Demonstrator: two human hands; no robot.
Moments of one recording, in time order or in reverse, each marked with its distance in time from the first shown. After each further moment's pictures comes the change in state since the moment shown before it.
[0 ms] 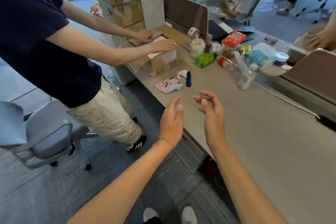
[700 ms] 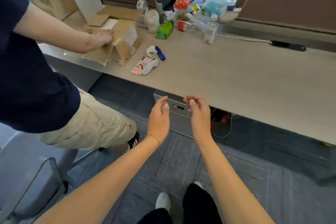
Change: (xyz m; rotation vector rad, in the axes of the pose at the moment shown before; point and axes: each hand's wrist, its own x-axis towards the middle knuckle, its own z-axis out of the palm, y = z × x) left_hand -0.005 -0.128 -0.113 0.047 -0.445 0.022; right_hand -0.114 0.106 0.118 -0.012 0.506 0.130
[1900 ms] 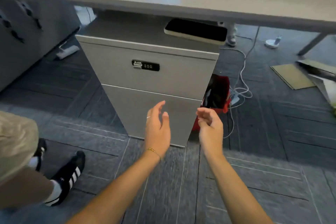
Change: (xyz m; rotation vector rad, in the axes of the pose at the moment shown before) left_hand 0.157 -0.443 0.268 -0.059 -0.059 0.209; right_hand 0.179 0.505 -0.084 -0.161 0.301 -0.032
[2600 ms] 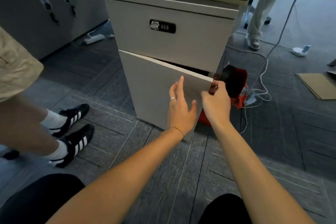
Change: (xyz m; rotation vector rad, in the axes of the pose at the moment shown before) left_hand -0.033 -0.032 0.056 0.194 0.057 0.156; right_hand 0.009 0.015 0.000 -0.358 -0.068 -0.166
